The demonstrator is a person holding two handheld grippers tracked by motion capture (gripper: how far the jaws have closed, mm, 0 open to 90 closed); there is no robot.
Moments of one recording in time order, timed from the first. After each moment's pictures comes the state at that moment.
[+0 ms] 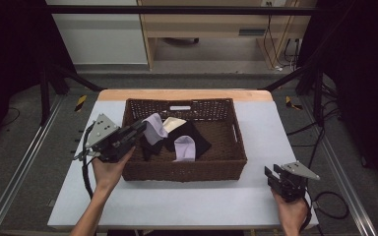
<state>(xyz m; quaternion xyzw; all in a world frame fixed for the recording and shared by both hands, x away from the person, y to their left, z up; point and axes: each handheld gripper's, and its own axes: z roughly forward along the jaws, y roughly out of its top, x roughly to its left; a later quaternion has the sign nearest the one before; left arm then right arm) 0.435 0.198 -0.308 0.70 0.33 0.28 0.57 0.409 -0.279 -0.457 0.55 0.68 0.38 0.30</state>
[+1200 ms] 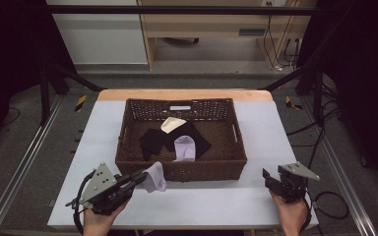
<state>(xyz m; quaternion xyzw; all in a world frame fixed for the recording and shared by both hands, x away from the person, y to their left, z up) 0.355 0.203 -0.367 0.76 0.31 0.21 0.53 0.409 -0.281 -0.462 0.57 0.67 0.37 0.29</state>
